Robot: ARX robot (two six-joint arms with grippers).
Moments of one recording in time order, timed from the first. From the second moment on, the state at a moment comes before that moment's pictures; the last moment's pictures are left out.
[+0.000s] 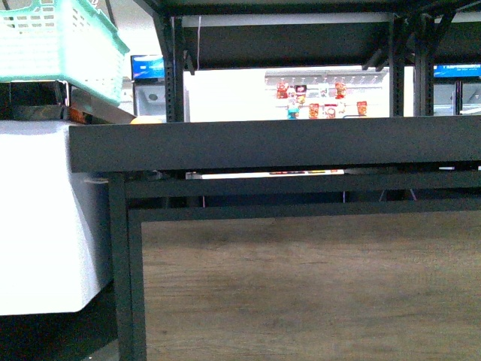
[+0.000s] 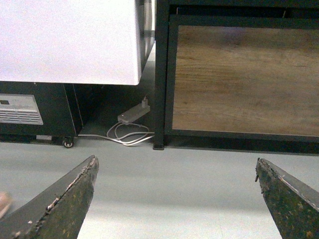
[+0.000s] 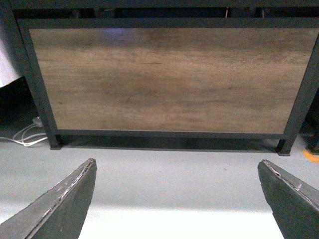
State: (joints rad) left arm 0.00 0.00 0.01 0.00 0.00 0.00; right arm 0.00 0.00 0.02 0.00 0.00 0.00
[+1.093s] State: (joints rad) left arm 0.00 0.00 0.01 0.00 0.00 0.00; right arm 0.00 0.00 0.02 0.00 0.00 0.00
